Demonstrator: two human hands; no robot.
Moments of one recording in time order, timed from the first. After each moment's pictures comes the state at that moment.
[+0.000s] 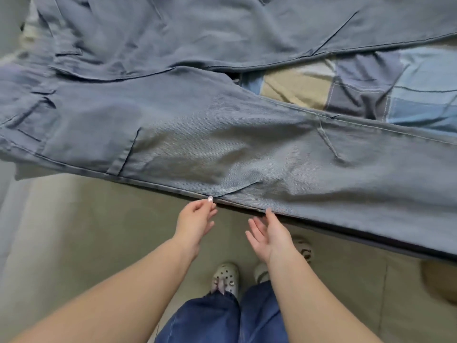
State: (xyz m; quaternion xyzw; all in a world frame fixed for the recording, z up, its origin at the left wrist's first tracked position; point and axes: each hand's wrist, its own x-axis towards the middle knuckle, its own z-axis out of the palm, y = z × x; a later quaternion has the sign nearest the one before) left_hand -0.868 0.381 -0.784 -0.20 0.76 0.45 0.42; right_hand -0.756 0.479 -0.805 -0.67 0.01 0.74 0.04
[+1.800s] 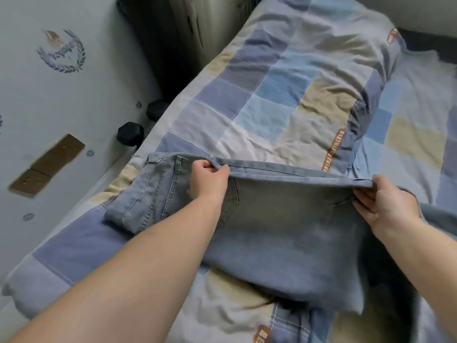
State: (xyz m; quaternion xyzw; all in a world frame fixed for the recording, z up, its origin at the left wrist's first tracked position) left_hand -1.316 0.571 -0.681 -0.16 0.83 0.52 0.11; right_hand -1.157 0.804 -0.663 -0.58 -0.40 0.68 0.20
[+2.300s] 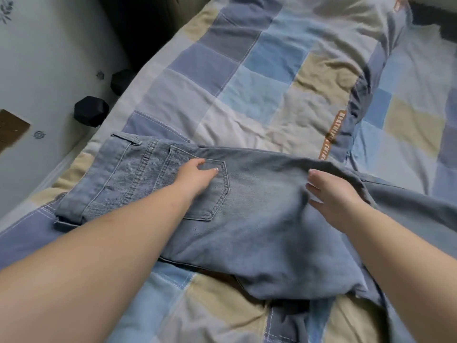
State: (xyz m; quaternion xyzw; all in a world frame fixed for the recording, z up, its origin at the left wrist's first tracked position) left_hand -1.371 0.563 -0.763 -0.02 0.87 0.37 0.31; right_hand -1.214 0.774 -0.730 -0.53 -0.52 0.67 -0.01
